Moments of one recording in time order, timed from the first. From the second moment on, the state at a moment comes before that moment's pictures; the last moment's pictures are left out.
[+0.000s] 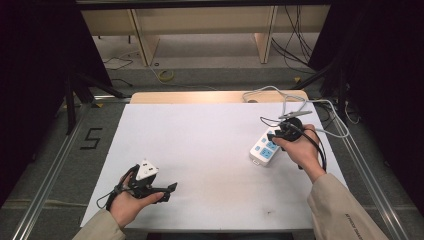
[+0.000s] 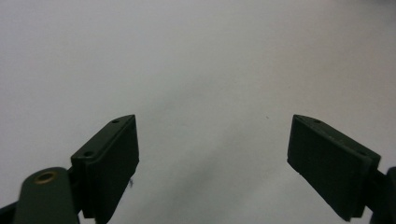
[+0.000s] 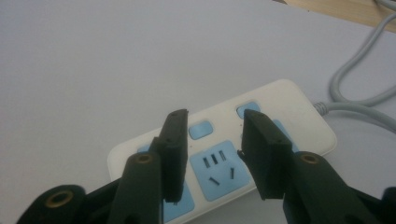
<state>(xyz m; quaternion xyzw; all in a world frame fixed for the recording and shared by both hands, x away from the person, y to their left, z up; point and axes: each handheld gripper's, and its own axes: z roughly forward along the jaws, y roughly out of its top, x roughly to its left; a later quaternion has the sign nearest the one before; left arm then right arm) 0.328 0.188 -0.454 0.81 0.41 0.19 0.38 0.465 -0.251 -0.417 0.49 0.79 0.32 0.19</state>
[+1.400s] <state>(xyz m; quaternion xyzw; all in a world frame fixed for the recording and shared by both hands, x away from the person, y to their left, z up) 0.326 0.189 -0.453 0.80 0.41 0.19 0.38 0.368 -0.286 -0.437 0.44 0.77 0.42 0.19</state>
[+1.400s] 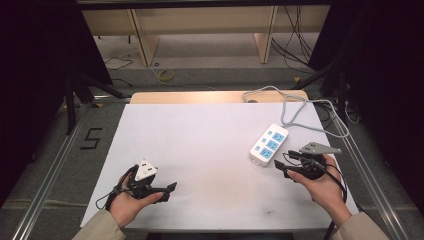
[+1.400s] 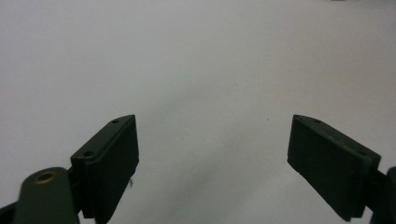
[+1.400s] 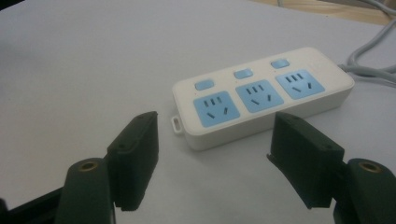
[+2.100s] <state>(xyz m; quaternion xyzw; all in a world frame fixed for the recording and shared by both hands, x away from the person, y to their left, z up) 0.326 0.189 -0.452 0.80 0.41 0.19 0.38 0.338 -0.302 -0.442 0.44 0.76 0.44 0.19</state>
